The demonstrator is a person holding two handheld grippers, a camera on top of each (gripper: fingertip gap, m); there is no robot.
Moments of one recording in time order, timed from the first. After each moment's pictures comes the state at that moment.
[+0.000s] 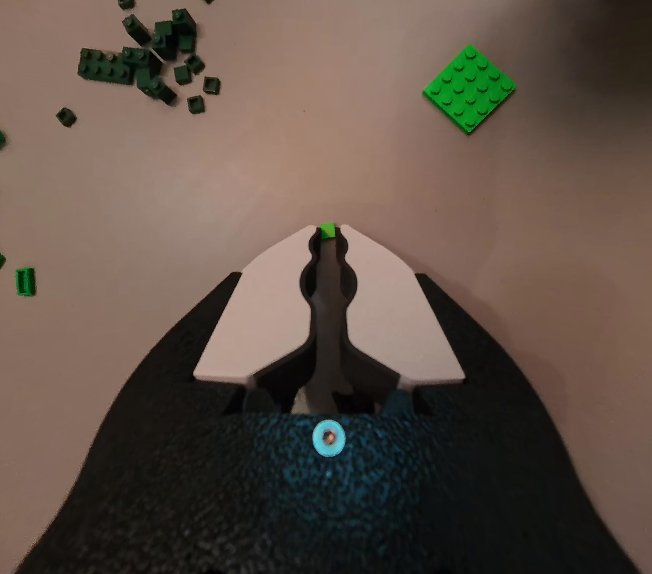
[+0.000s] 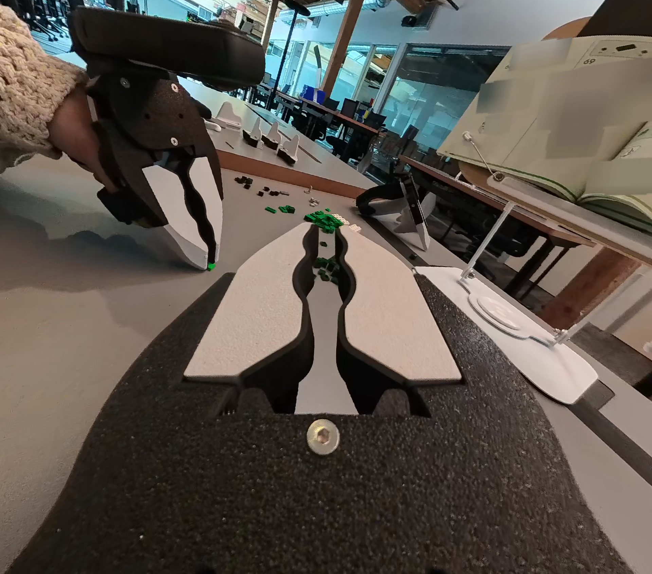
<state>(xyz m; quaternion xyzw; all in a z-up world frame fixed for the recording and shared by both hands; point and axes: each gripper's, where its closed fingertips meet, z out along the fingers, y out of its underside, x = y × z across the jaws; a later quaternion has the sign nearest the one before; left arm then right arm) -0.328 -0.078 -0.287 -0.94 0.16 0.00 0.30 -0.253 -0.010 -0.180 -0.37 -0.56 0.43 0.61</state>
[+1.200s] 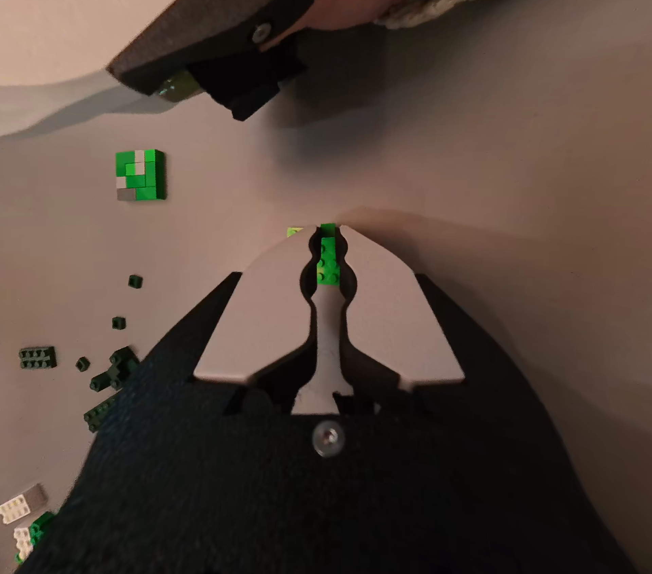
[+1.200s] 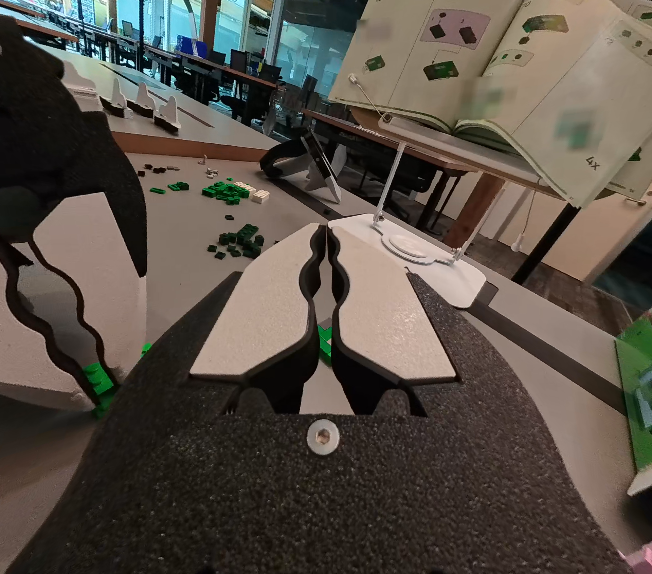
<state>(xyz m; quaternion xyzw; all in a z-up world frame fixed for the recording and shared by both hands) -0.218 -0.036 -0.276 -0.81 0.52 -0.03 0.28 -0.245 0.055 -0.182 -0.48 -0.47 0.34 0.66</state>
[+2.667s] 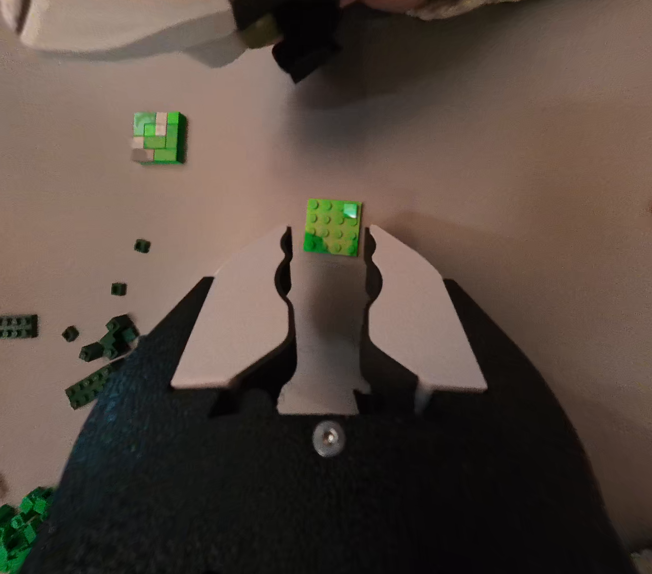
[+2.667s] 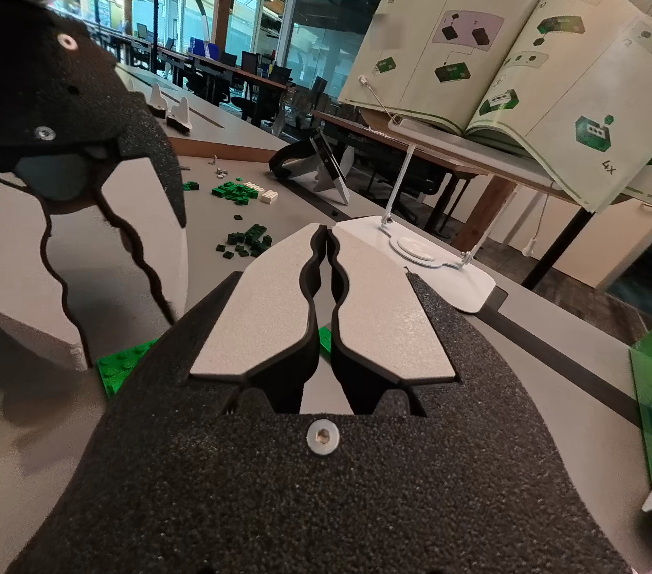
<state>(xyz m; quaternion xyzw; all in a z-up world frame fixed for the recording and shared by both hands) -0.241 -0.035 -0.268 -0.82 0.48 -0.08 0.29 -0.247 0.051 -0.182 -0.48 -0.48 0.34 0.65</state>
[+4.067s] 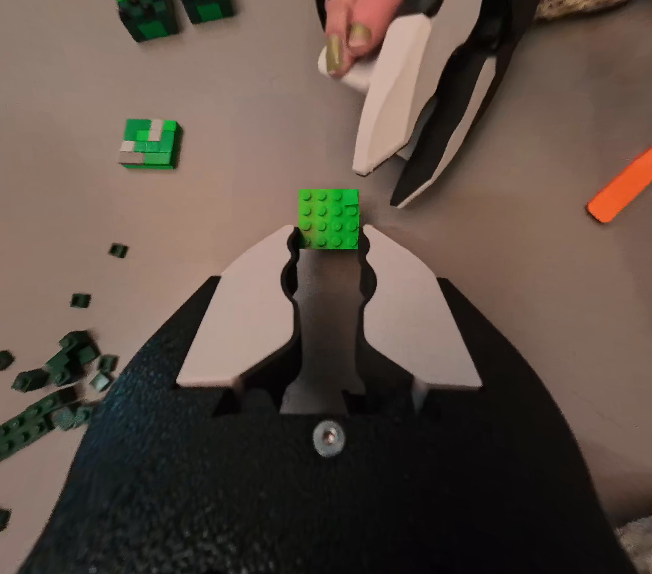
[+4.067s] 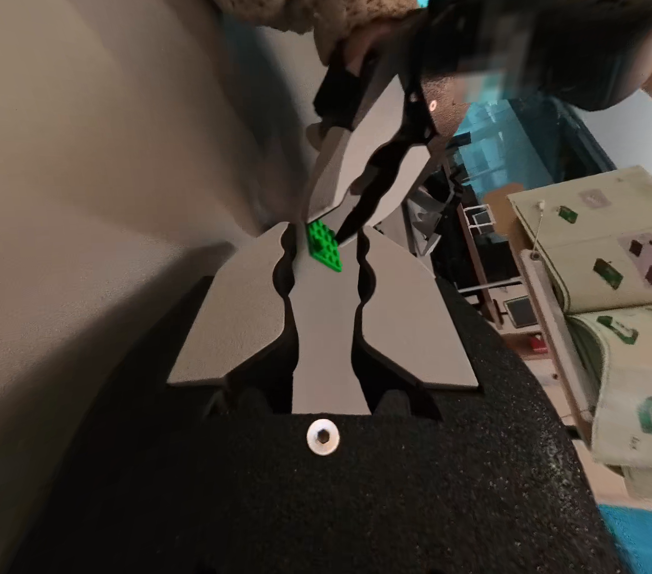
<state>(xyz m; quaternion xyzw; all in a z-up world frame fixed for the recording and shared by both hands) -0.245 -0.036 -0.264 -0.80 0.46 -0.20 0.34 -0.229 -0.050 -0.250 -0.18 -0.77 0.18 0.59</state>
